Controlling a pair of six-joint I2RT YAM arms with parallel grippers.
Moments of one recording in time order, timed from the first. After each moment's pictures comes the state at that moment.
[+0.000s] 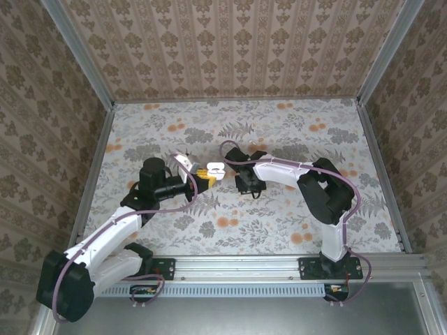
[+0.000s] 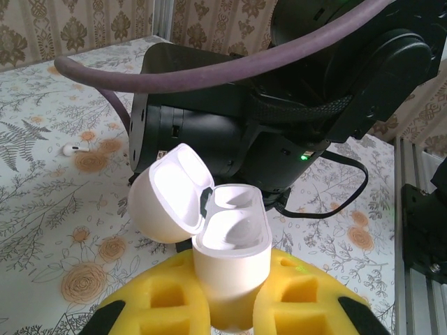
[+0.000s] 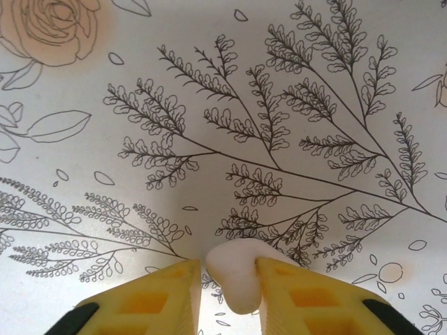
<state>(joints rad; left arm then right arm) -0.51 0.96 0.52 0.12 0.71 -0.04 0.72 1.94 1.31 -0.77 0.17 0.64</state>
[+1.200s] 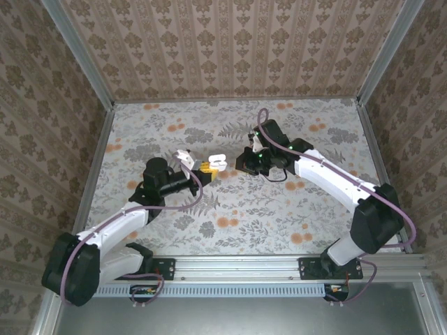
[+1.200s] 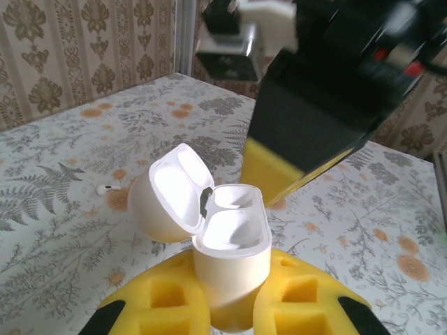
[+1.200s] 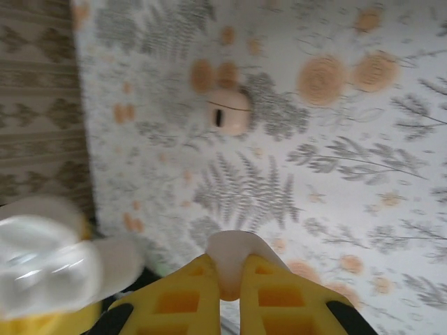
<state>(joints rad) -0.51 1.11 0.47 0.45 0.66 -0.03 0.57 1.52 1.25 -0.60 -0.42 0.84</state>
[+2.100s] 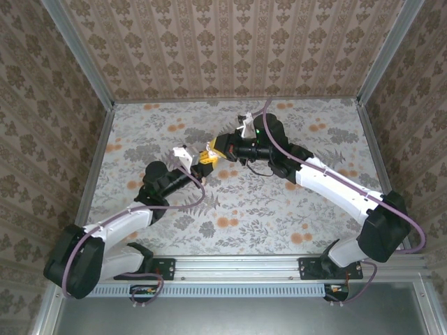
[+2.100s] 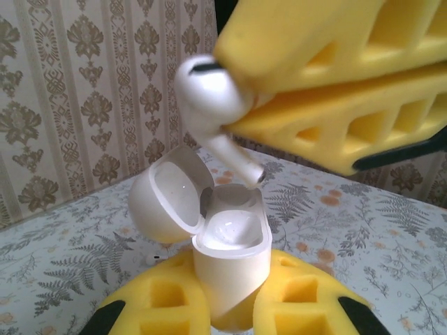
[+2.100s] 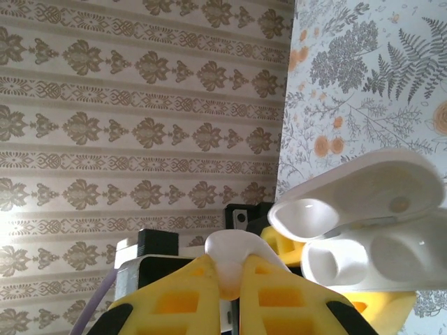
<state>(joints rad) -0.56 1.15 0.44 0.76 0.47 -0.07 0.67 1.46 1.22 -0.05 -0.48 1.21</state>
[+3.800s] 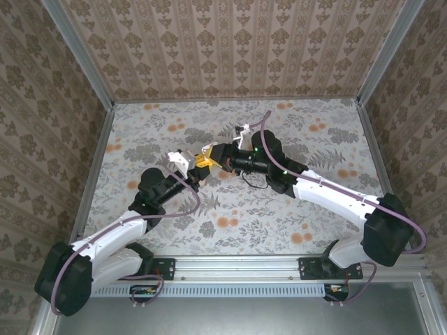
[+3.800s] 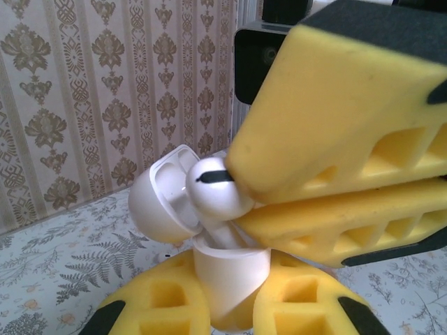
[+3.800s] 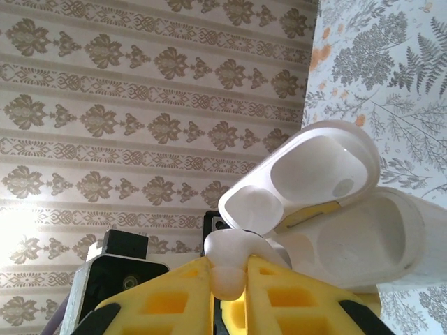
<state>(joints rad) -0.60 1.00 0.40 0.66 0.37 -0.07 0.75 1.42 1.05 0.17 -0.39 1.26</state>
